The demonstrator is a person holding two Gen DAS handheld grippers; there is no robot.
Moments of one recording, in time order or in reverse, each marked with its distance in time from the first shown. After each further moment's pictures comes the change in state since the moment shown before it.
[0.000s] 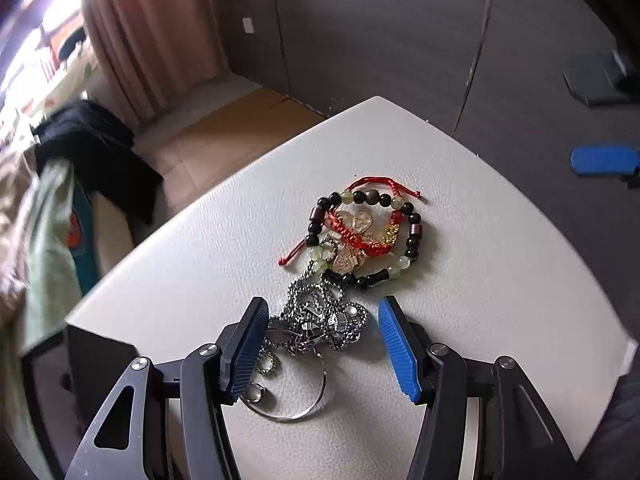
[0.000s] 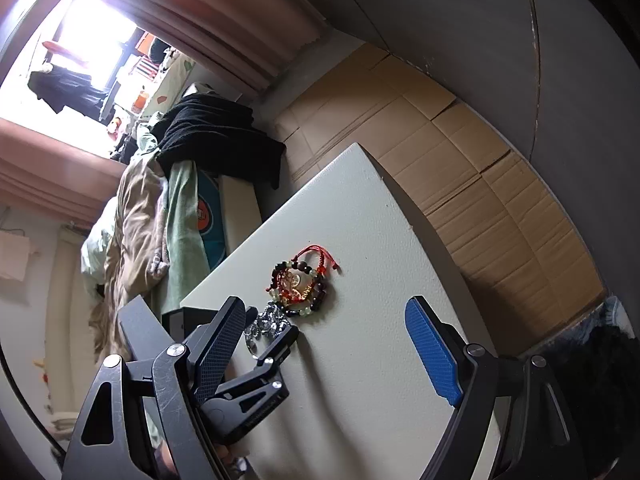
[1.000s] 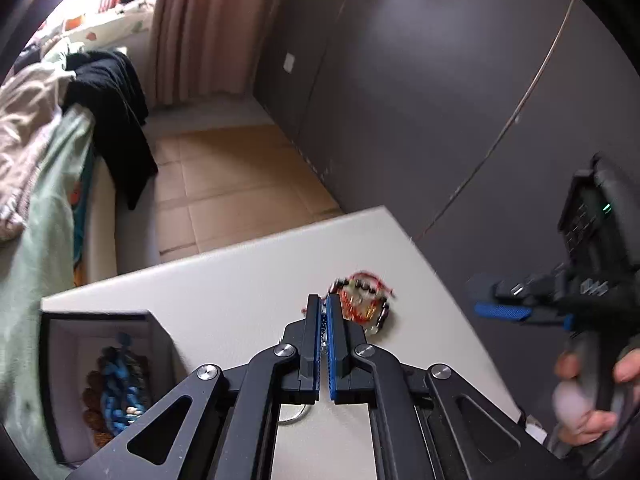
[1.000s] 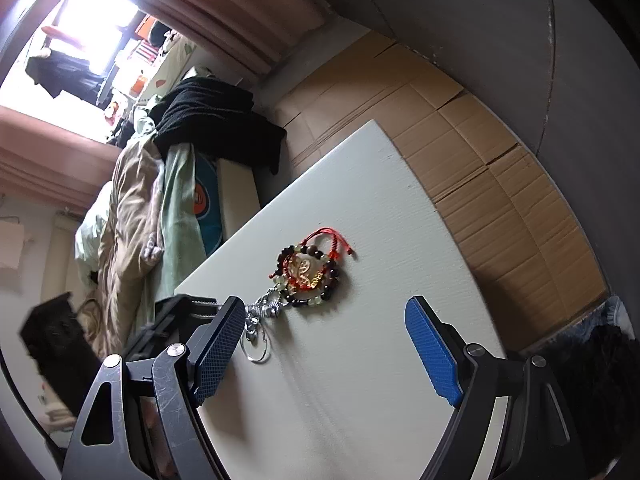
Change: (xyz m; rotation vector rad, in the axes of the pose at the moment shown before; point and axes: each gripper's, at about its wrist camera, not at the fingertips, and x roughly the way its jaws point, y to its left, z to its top) left arm -0.086 0.056 0.010 -0.304 -0.219 -0.186; right arm 0.020 0.015 -0.005 -0.034 0.048 -0.016
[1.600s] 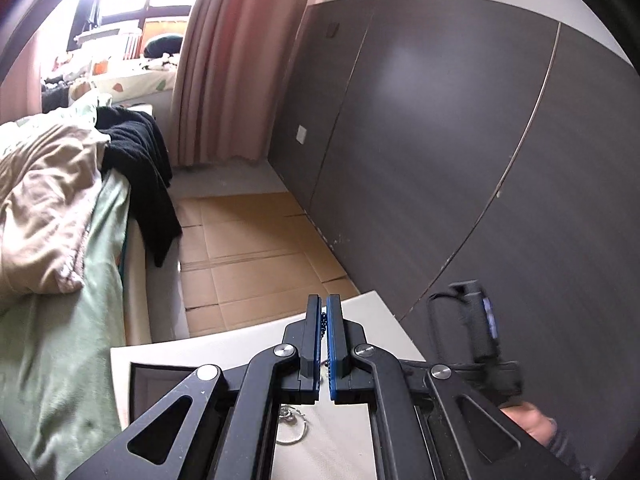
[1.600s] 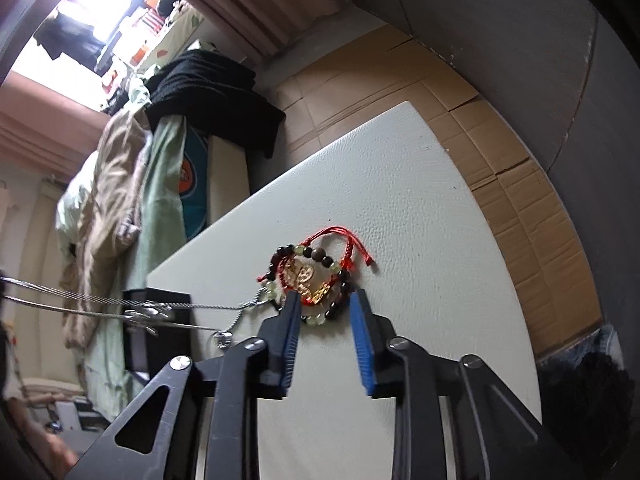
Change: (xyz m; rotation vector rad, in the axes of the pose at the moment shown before) left arm -0.105 -0.010 0.039 -0.002 -0.206 0.054; right arm 0.054 0.019 0.006 -0.108 0.033 -0.086
